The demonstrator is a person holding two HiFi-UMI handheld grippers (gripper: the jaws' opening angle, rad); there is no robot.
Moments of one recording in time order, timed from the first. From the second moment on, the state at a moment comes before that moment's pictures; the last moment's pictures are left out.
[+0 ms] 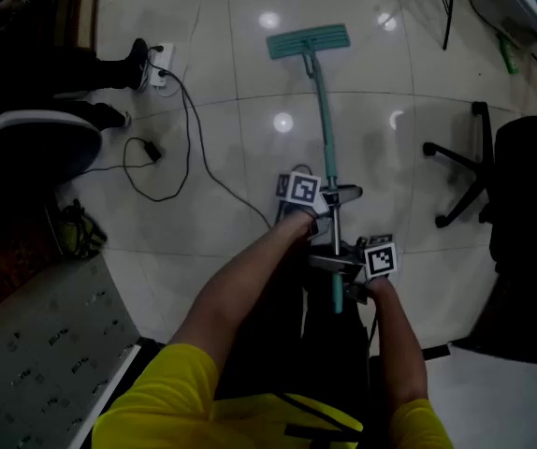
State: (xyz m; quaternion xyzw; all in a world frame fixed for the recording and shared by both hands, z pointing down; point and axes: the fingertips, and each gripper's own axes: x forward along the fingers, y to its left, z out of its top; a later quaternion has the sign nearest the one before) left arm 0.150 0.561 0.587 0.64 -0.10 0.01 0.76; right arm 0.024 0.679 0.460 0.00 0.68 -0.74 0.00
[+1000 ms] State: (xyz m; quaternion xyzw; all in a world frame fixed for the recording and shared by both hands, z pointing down) left arm 0.155 0.524 0.553 0.64 -0.09 0.01 0.76; right arm 0.025 0.636 0.427 -0.01 0.64 -0.77 0.00
